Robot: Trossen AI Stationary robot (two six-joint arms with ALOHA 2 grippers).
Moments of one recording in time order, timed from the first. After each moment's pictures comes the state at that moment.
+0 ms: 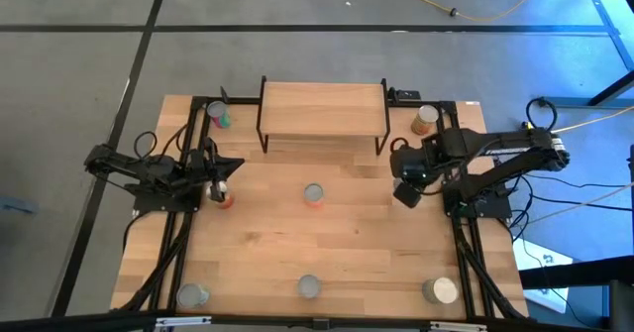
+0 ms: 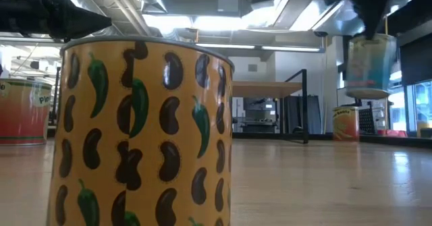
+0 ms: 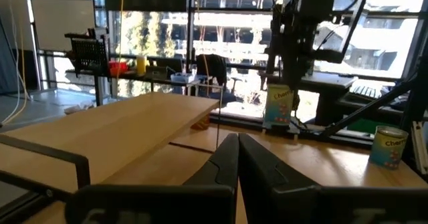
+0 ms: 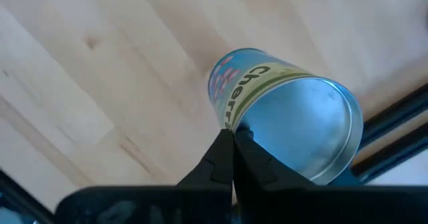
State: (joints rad) left arm -0.27 0.01 0.07 0.14 -0.59 0.00; right arm 0.09 1.32 1.32 -1.49 0.06 0.74
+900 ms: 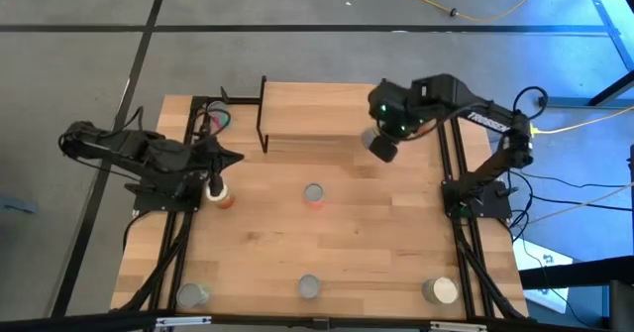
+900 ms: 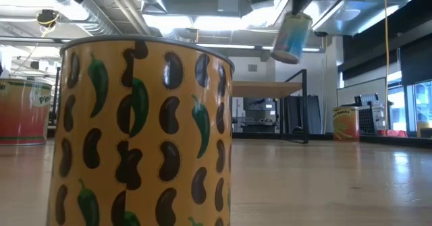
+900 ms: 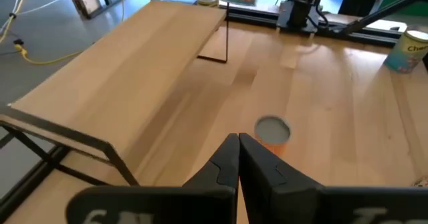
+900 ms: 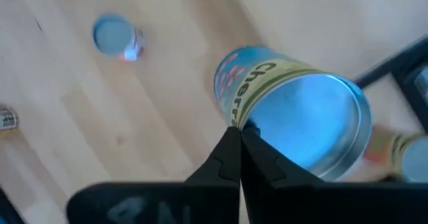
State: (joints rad) left arm -0.27 0.67 0.88 -0.73 -0.56 -0.33; right arm -0.21 1.61 1.94 -1.57 0.10 0.32
